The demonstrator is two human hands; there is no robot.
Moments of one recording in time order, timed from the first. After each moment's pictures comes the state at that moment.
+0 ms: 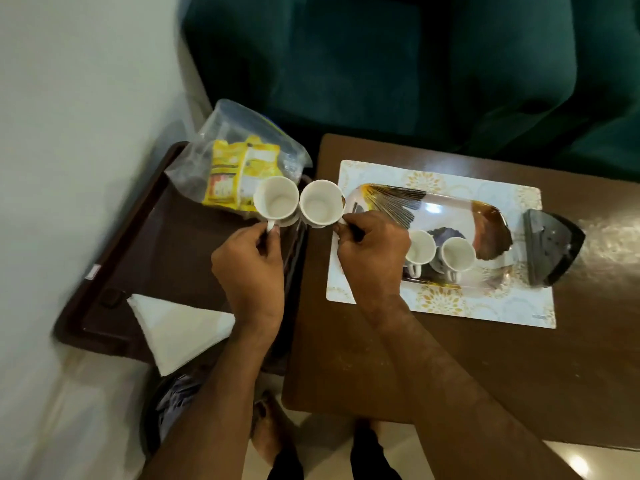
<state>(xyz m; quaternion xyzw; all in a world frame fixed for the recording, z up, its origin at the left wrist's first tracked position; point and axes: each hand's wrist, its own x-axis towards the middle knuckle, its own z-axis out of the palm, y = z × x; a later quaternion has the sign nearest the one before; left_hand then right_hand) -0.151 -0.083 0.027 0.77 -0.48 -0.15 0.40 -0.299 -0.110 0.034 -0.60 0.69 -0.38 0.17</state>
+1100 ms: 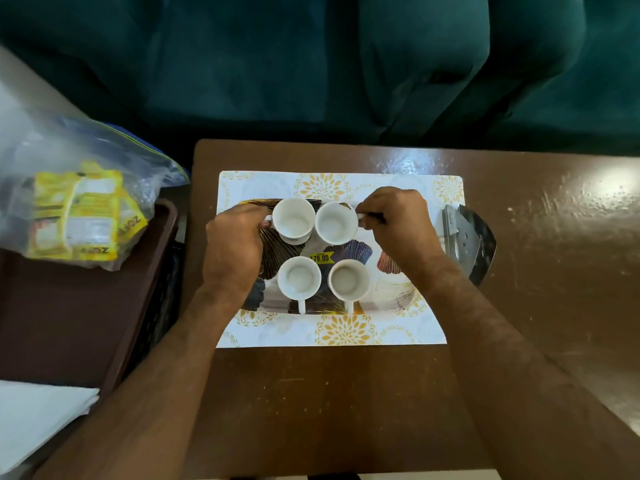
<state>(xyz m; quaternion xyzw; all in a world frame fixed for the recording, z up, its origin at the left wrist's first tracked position) -0.315 -0.205 -0.021 0.64 -0.71 -0.21 0.22 -0.567 -0.215 -0.008 -0.70 0.64 -0.17 0.26</state>
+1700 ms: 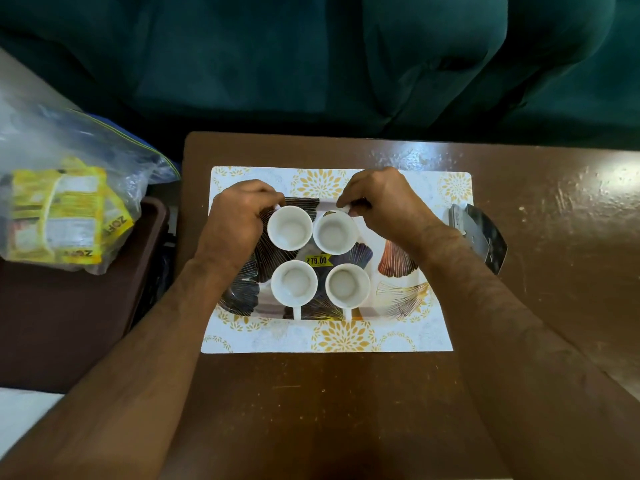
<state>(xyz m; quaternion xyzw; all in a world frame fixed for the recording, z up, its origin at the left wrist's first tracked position) -0.317 -0.244 -0.034 0.55 -0.78 -0.24 0.20 -0.565 -0.262 -0.016 -0.77 0.56 -0.08 0.30</state>
